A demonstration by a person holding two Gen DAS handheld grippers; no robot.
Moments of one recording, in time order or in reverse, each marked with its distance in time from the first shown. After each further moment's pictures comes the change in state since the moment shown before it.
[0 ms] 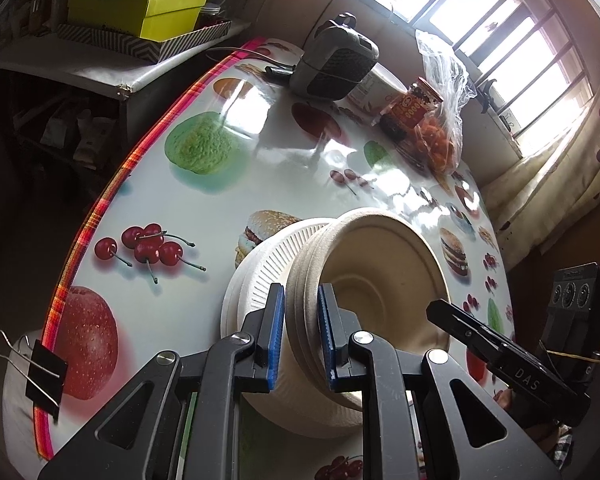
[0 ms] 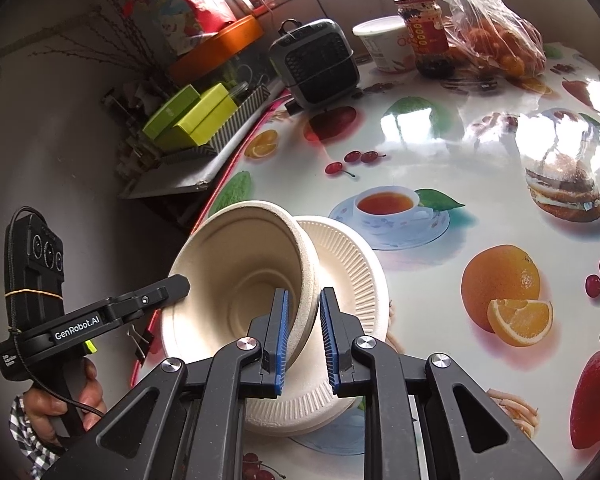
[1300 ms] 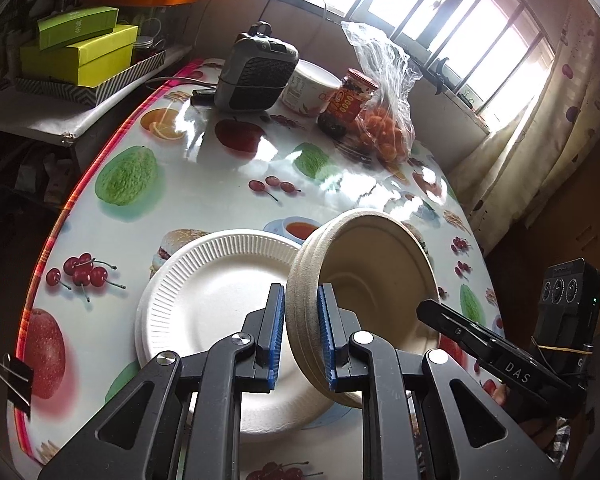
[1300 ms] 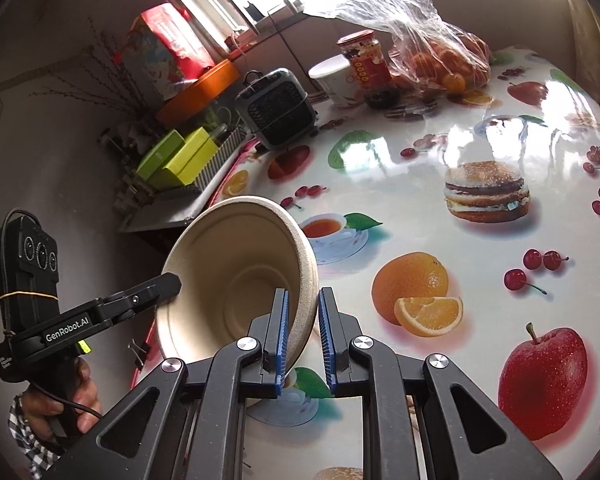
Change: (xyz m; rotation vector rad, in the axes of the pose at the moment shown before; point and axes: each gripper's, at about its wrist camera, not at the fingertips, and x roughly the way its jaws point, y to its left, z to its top) left arm -0.007 -0.073 -0.003 0.136 -0.038 -0.037; right arm -0.058 -0.045 -0.011 0.059 -0.101 -0.002
